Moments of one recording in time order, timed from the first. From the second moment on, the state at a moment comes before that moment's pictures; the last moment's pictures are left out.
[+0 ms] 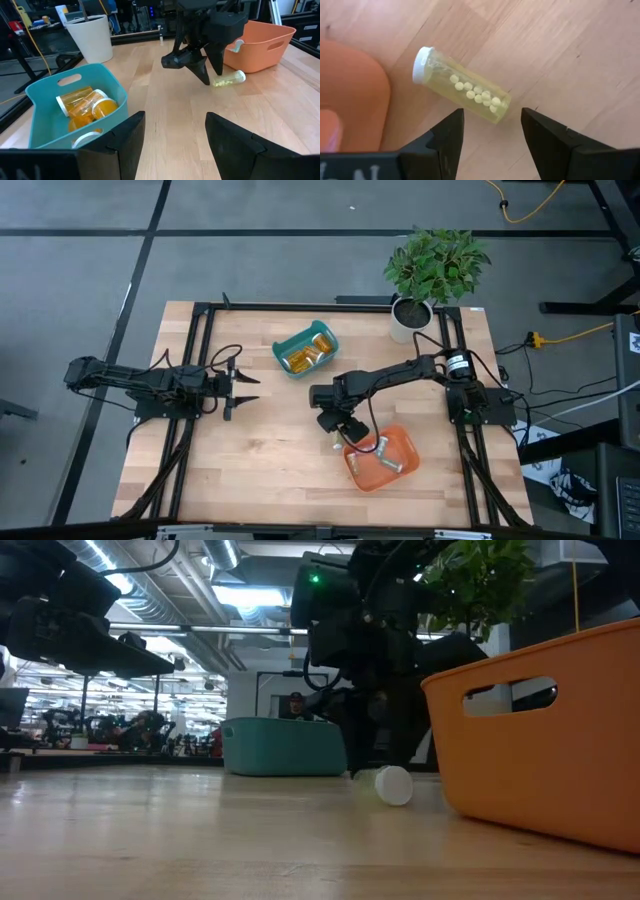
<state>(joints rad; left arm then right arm) -0.06 0.26 0.01 0.03 -0.14 0.09 0.08 2.09 1.49 -0.76 -0.28 -0.58</state>
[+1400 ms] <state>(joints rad) -0.06 0.26 0.01 0.03 -0.14 0.09 0.17 2.09 1.66 -0.85 -0.06 0.64</state>
